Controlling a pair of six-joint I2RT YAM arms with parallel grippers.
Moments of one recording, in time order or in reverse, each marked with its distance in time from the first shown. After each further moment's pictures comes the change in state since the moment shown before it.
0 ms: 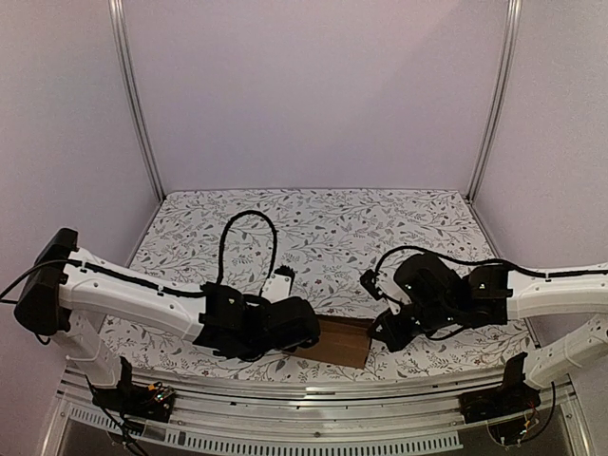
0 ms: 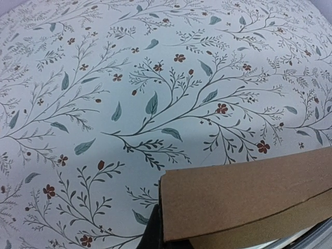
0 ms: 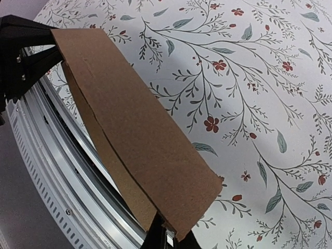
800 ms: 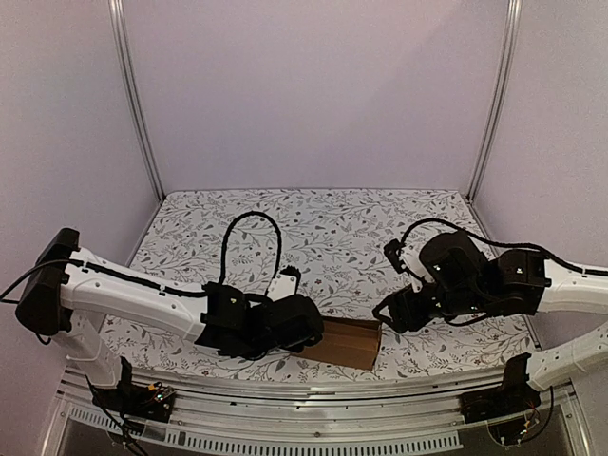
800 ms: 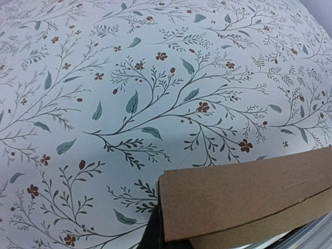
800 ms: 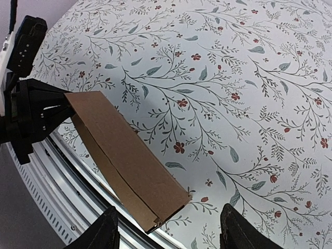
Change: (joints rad) left arm 0.000 0.008 0.011 0.055 0.048 0.008; right arm 0.010 -0.153 0.099 -0.160 0.190 0.050
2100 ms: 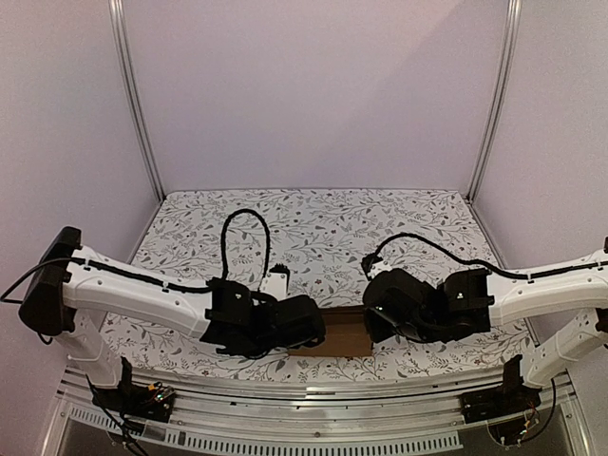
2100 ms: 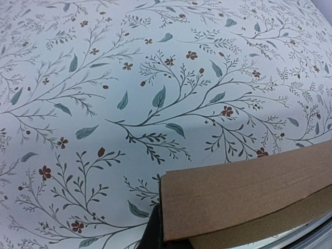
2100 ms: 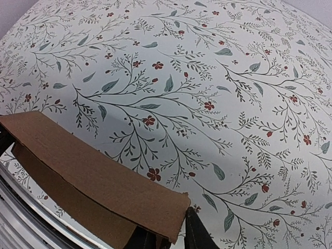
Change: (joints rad) left arm 0.000 0.014 0.047 -0.139 -0.046 -0.167; right arm 0.154 0.278 0.038 0.089 0.383 0.180
